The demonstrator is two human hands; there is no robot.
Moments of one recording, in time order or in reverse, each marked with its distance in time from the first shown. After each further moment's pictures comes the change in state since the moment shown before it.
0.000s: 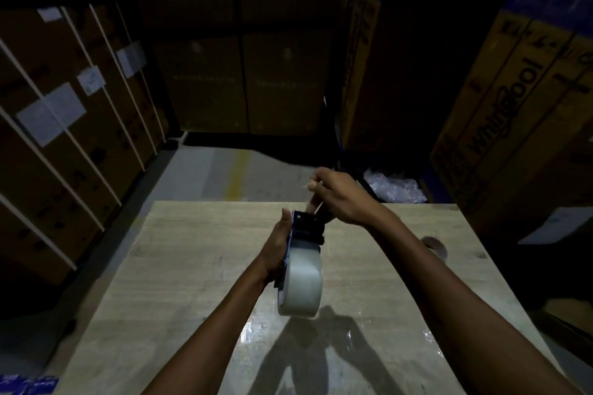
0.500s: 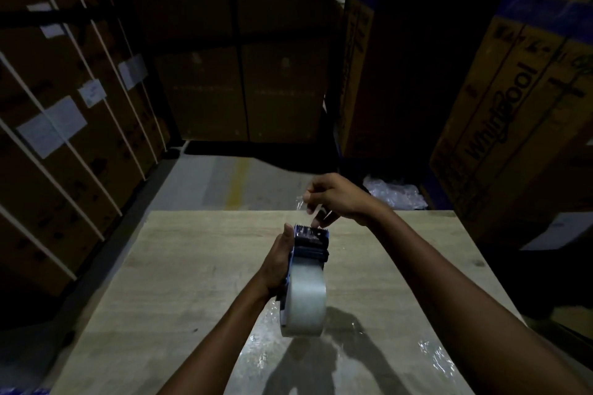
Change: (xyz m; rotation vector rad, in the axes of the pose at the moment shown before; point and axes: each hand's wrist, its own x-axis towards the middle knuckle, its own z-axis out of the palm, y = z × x) left_hand -0.001 -0.006 0.026 0.123 0.022 -0.011; right_hand 0.019 0.029 -0.029 0.179 -0.138 0.102
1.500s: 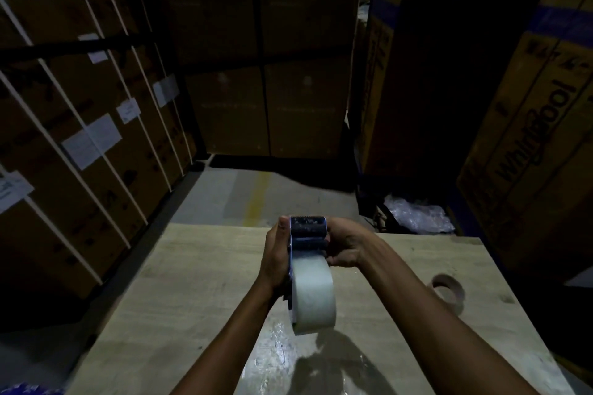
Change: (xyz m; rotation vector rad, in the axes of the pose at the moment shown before) left_hand 0.012 0.046 0.022 0.063 0.374 0.301; right_hand 0.021 0.032 0.020 0.814 -0.106 0.436
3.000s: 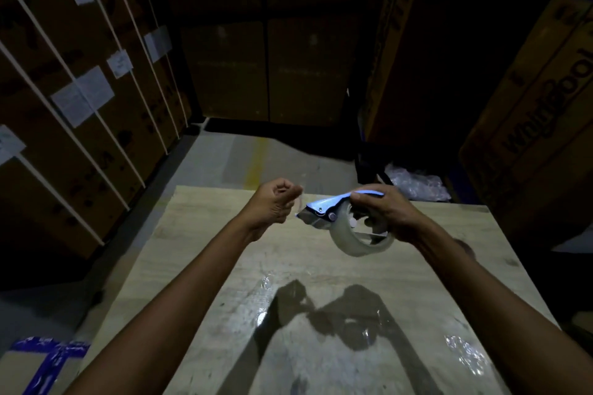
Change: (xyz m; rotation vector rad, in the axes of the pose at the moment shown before) left_hand 0.049 -0.008 -0.106 0.108 -0.219 -0.243; right_hand -0.005 0.026 -0.022 -0.365 0.125 -0.483
